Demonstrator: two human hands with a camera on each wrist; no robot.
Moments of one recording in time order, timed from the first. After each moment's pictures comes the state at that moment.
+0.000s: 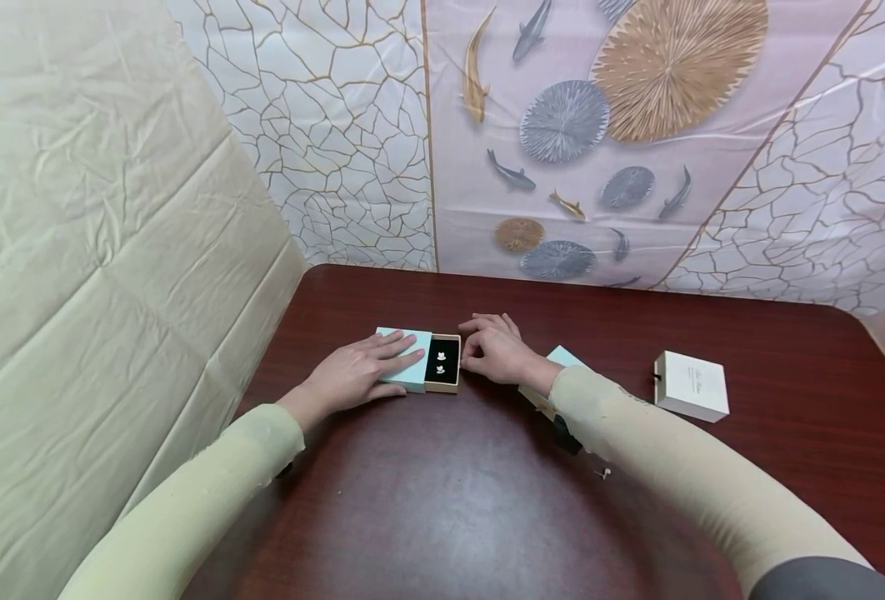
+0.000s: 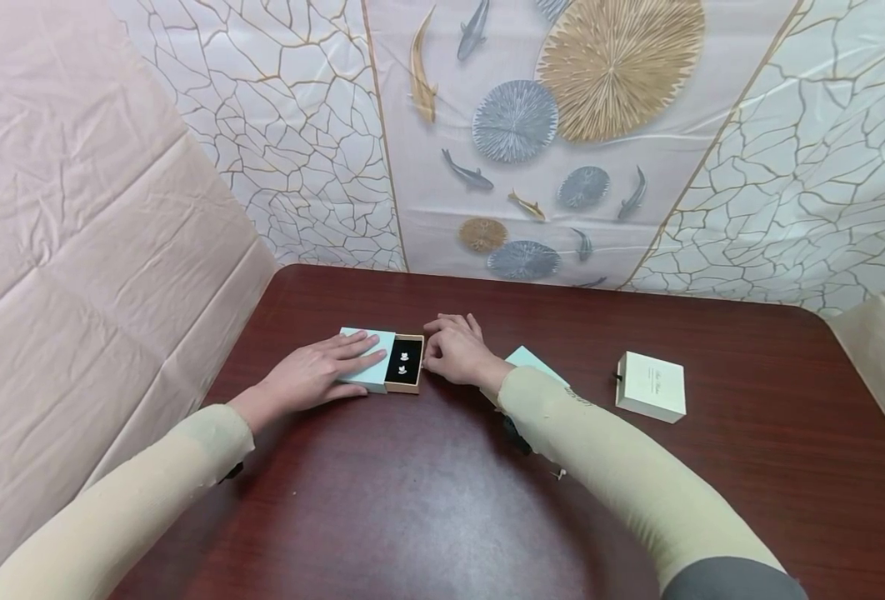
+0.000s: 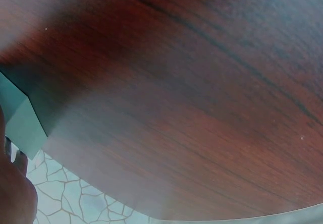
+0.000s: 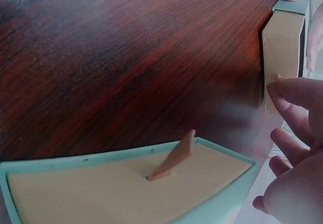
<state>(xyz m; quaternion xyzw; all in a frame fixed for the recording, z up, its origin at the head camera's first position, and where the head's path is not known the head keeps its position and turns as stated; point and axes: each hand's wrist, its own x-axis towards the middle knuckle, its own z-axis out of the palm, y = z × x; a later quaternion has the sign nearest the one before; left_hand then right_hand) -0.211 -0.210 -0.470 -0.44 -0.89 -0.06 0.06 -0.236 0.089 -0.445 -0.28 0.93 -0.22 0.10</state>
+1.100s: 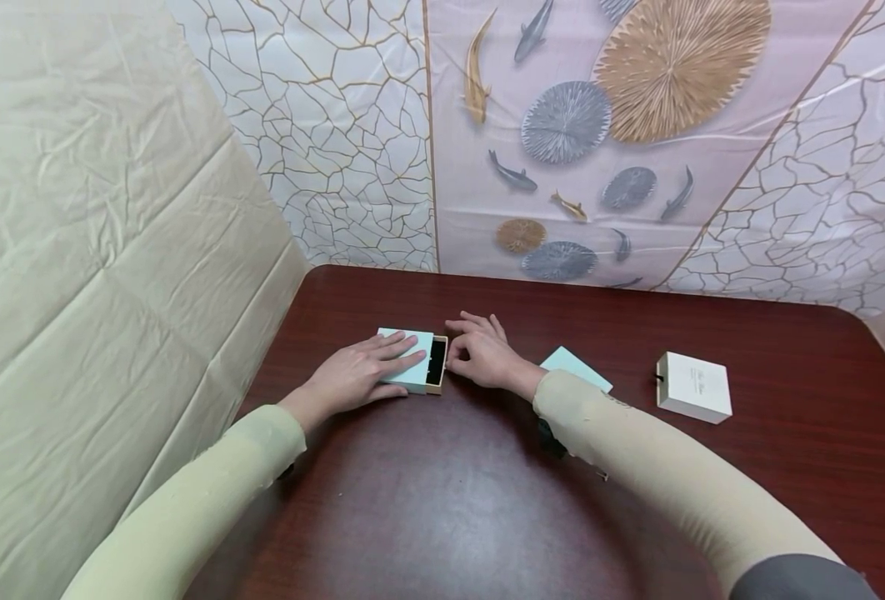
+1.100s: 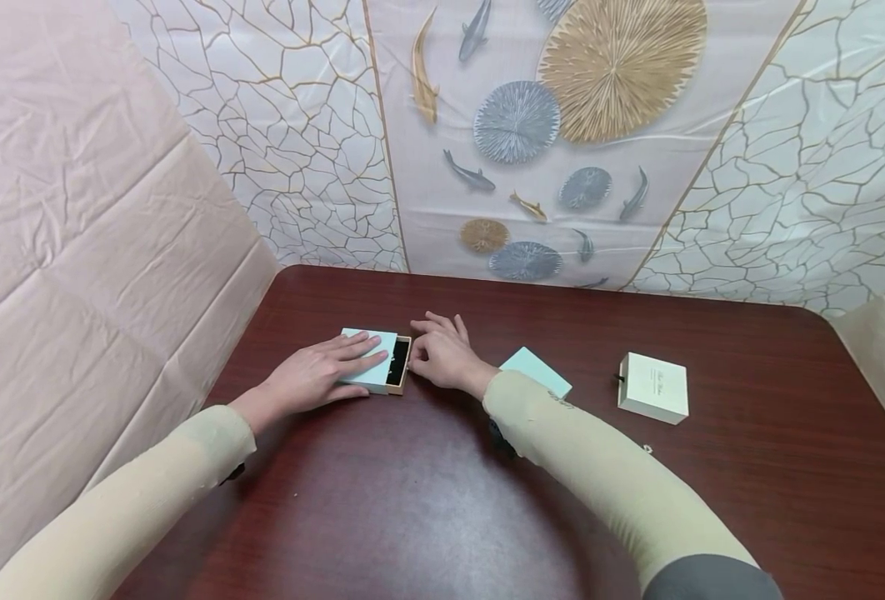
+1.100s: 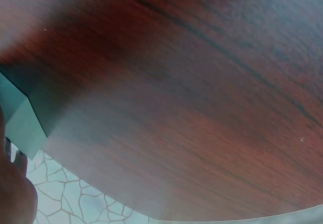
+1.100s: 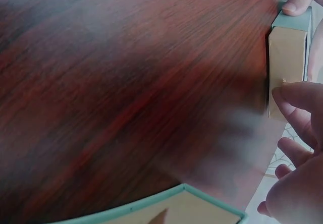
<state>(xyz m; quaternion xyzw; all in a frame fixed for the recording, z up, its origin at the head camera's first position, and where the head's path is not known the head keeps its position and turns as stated) -0.212 -0.210 -0.471 -0.43 -0.90 -0.05 0.05 -0.236 0.068 -0.454 -0.28 0.92 -0.24 0.09</state>
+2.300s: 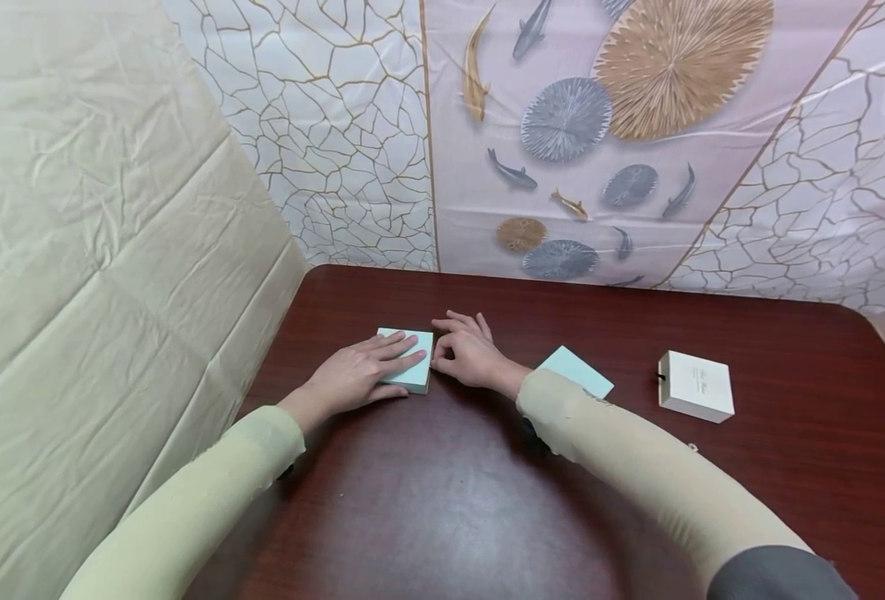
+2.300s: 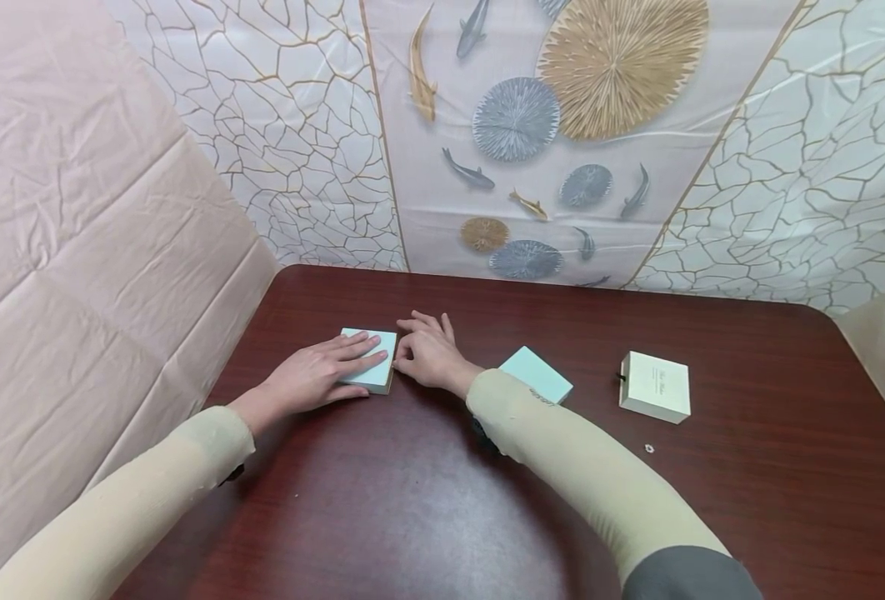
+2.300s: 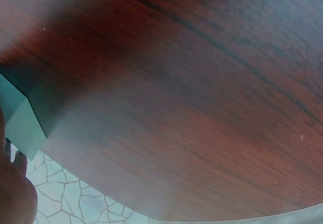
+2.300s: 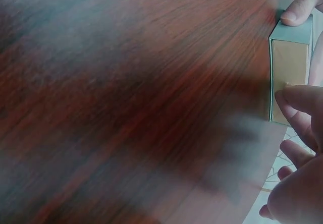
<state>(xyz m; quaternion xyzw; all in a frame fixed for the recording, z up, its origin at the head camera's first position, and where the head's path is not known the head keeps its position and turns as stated) -0.212 -0.210 -0.472 -0.43 -0.90 -0.05 0.06 -0.238 0.047 -0.455 -0.28 0.92 -0.25 0.10</state>
